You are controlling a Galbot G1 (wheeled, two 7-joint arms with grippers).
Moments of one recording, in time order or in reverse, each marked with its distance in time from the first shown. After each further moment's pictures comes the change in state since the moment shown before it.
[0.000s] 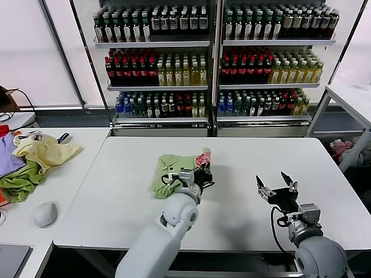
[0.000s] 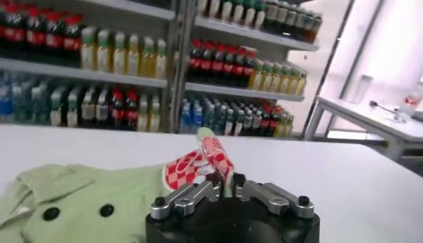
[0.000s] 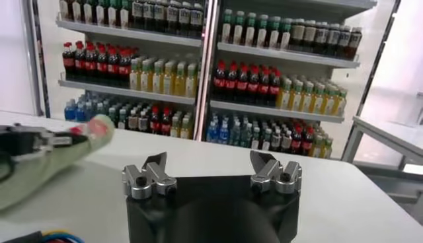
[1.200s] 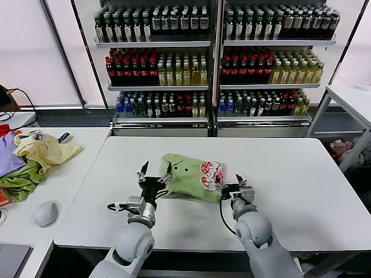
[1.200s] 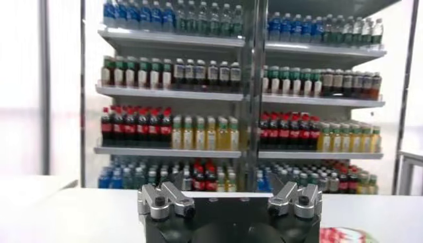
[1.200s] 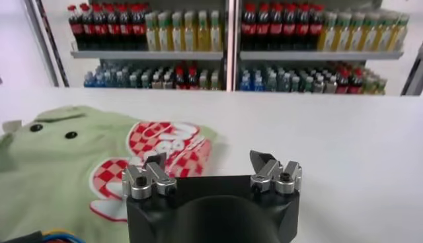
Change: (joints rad) left arm 0.342 0.220 -0.241 -0.307 0.214 -0.277 0.021; right arm 0.374 0.245 -0.367 -0.439 0.000 -0.052 0.173
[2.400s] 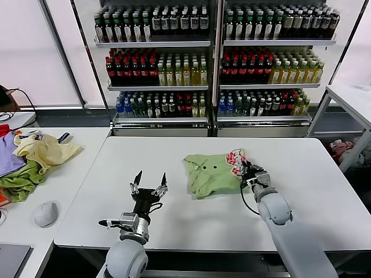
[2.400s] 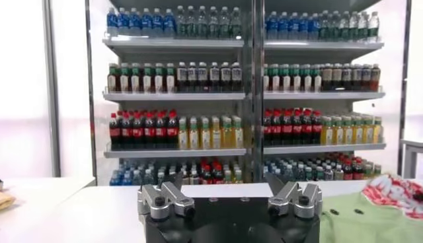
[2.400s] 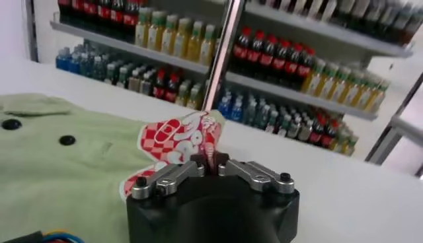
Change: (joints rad) left arm 0.130 0.017 -0.025 -0.079 0.071 -0.035 0.021; right arm 0.125 -0.193 0.038 -0.159 -0.151 0.141 -0.185
